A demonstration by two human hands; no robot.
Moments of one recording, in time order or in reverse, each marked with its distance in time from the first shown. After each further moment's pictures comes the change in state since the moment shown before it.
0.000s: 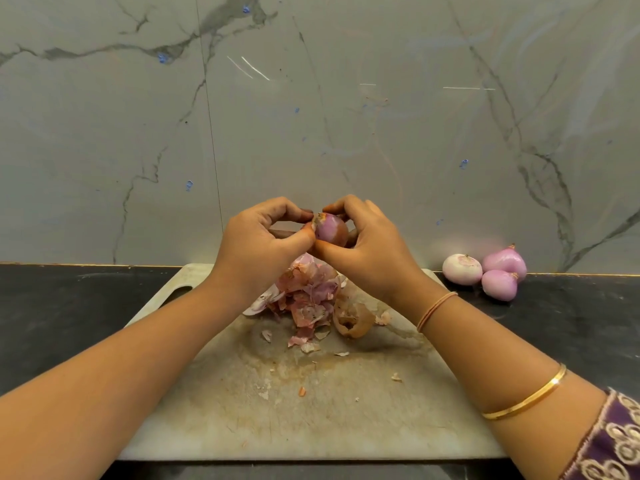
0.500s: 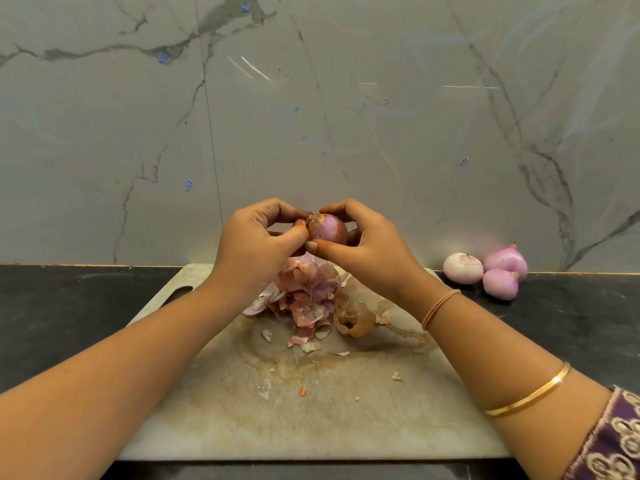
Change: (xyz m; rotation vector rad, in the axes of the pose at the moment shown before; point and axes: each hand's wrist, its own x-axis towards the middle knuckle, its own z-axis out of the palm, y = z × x) left_hand 0.002 -0.002 0.002 -0.067 0.054 -0.015; right_hand 0.001 0.000 -0.003 0.087 -0.066 0.075
